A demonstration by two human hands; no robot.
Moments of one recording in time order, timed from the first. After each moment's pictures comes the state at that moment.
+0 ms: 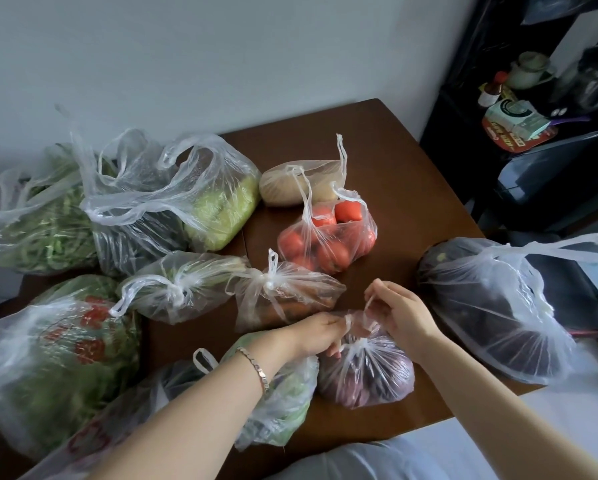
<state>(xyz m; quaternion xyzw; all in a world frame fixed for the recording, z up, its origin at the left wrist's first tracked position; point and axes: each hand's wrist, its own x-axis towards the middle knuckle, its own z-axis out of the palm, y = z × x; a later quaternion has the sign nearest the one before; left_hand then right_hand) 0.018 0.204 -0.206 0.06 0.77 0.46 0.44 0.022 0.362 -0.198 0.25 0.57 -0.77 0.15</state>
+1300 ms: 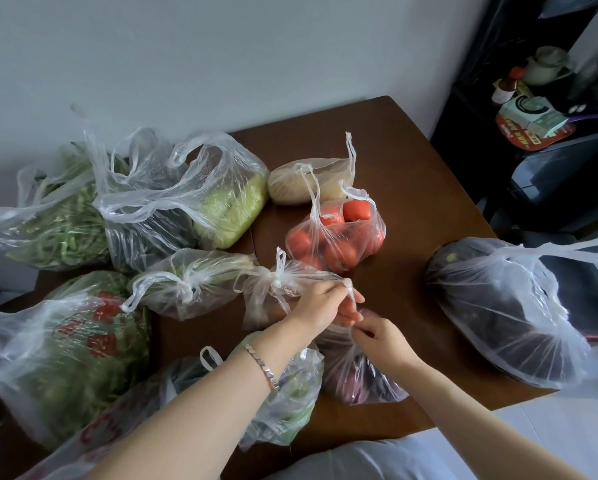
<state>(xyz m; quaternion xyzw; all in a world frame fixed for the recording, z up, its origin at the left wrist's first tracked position) 0.005 0.211 -0.186 -0.07 0.69 0.66 0.29 0.050 0.340 -0.219 0.02 0.86 -0.45 0.23</state>
